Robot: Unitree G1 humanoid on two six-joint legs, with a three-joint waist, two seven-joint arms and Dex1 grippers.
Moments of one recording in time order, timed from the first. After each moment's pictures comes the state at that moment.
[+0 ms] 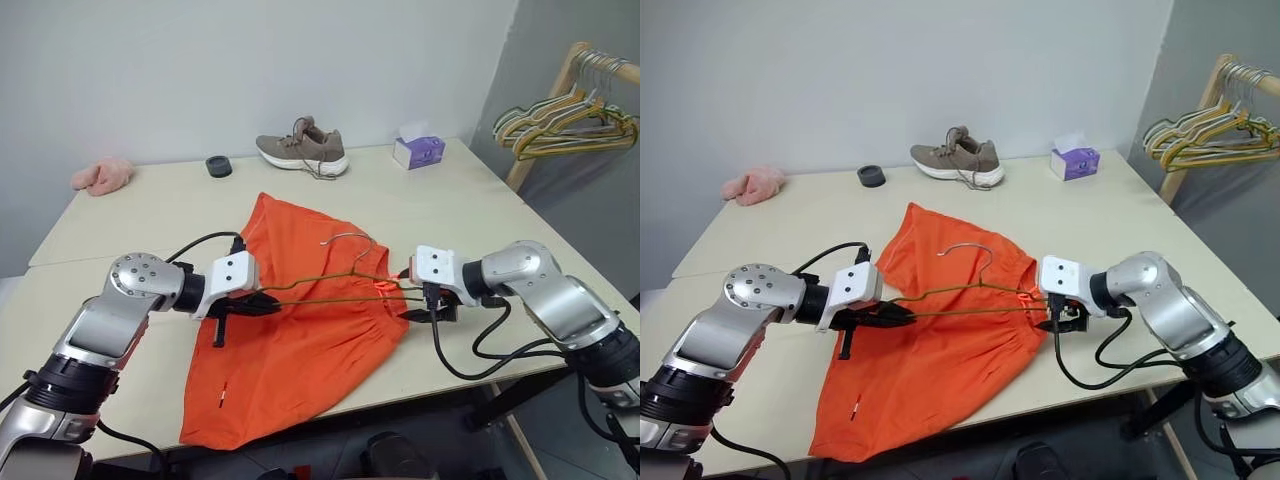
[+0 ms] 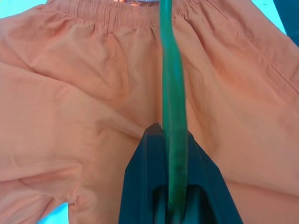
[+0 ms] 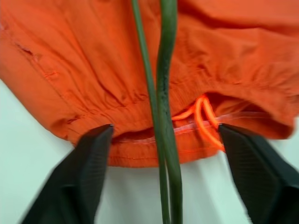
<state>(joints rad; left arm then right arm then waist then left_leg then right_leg) -0.37 0.90 -0.16 -0.07 -0.21 0.28 -1.30 -0.61 -0.80 0.46 -0.19 0.07 0.56 1.12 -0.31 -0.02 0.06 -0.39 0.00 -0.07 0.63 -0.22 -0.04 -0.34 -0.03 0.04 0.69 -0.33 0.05</state>
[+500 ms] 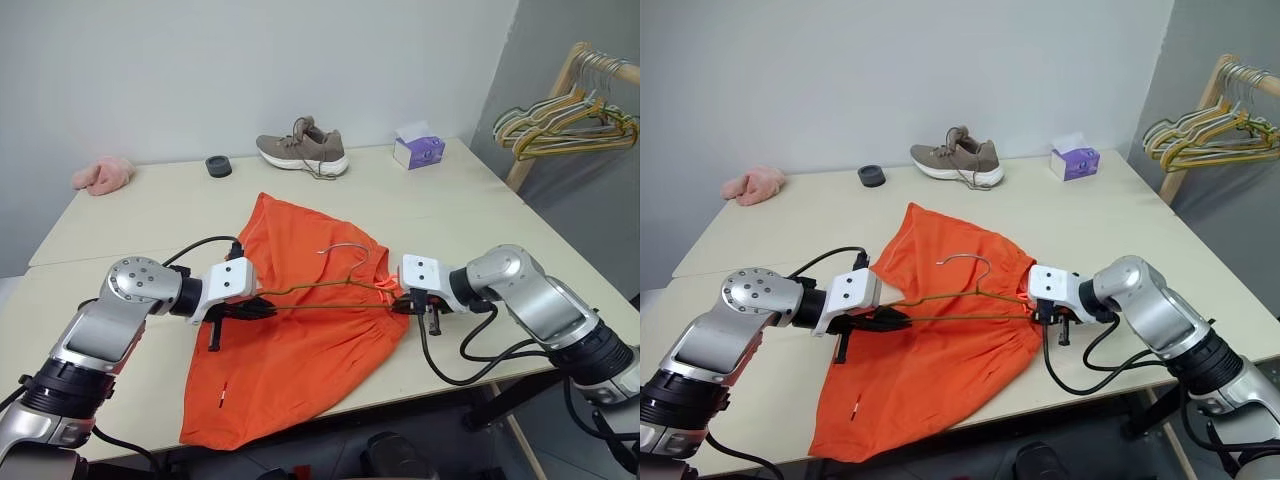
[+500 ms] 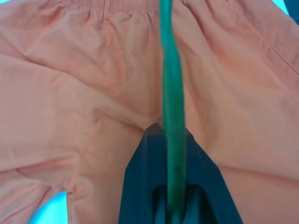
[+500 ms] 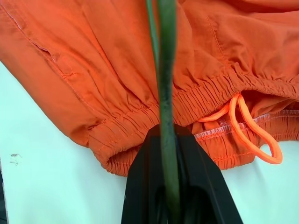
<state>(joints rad) -0.35 0.91 -0.16 -0.06 -0.19 0.25 -1.30 -0.62 -0.76 0.49 -0.19 0.06 0.66 1.15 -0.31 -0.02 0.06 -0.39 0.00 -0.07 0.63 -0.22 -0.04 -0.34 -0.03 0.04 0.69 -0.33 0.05</state>
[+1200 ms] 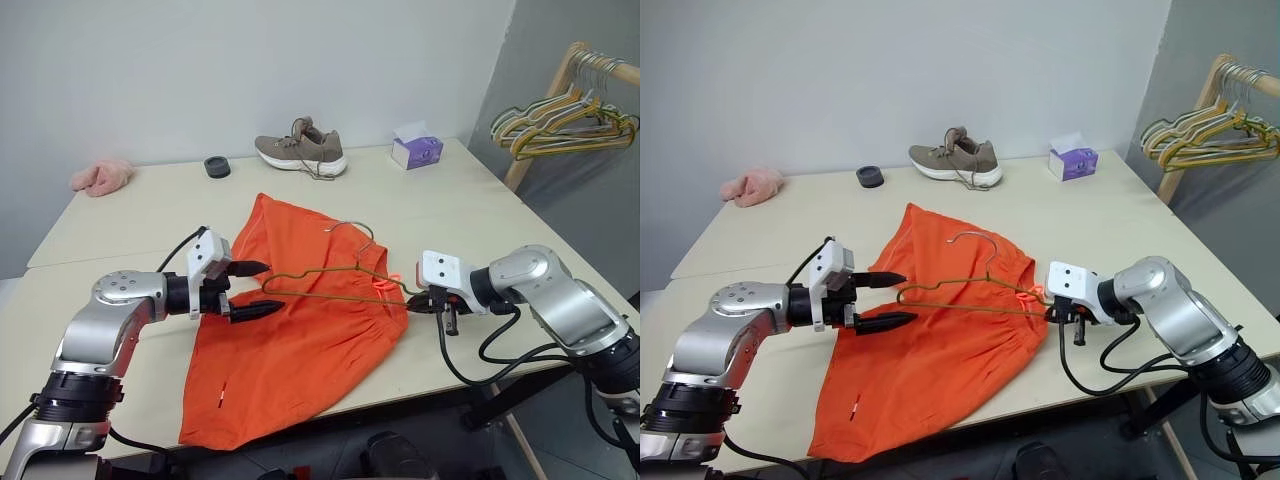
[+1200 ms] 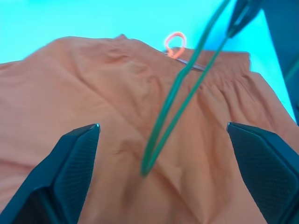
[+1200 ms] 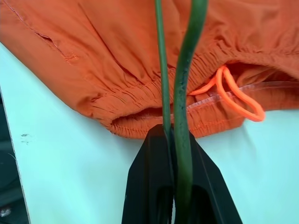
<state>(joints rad) -0.31 0.78 0.10 0.05 -0.45 0.47 -1.16 -0.50 -0.88 0.34 -0.27 0.12 0.70 1.15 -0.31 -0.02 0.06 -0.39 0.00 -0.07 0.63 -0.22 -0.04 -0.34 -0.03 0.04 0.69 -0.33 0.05</state>
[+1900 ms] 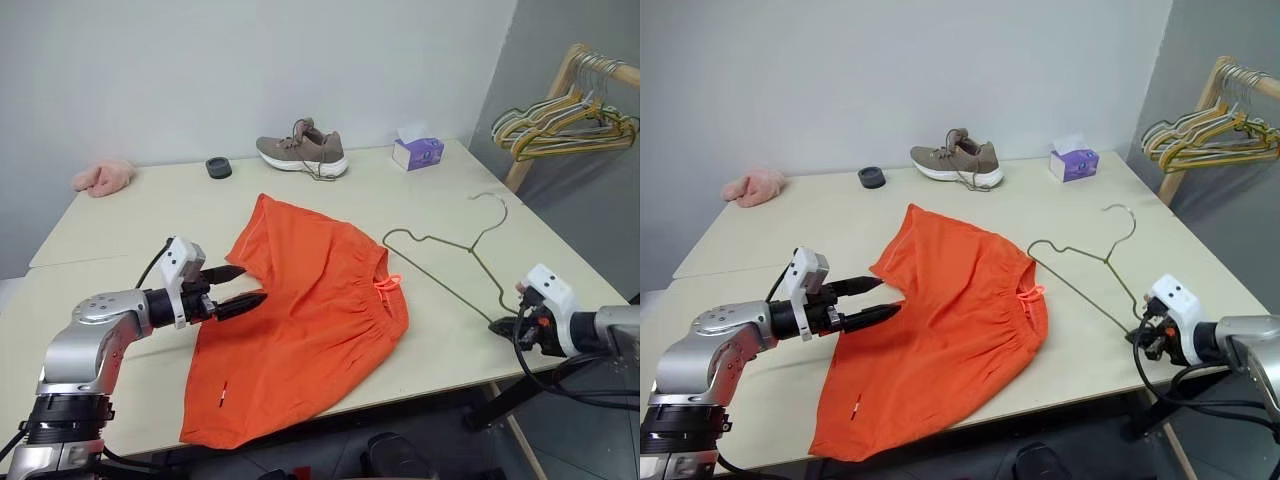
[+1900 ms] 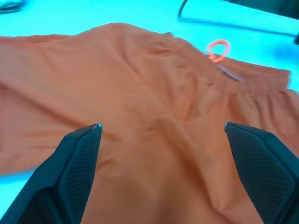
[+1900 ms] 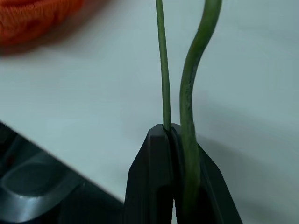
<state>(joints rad) -0.21 0.74 0.15 0.00 -0.49 0.52 -1.10 -0.05 -0.95 -0.14 -0.36 0.35 1.09 0.97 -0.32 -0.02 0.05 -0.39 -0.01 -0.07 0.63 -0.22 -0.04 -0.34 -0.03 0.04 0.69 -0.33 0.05</state>
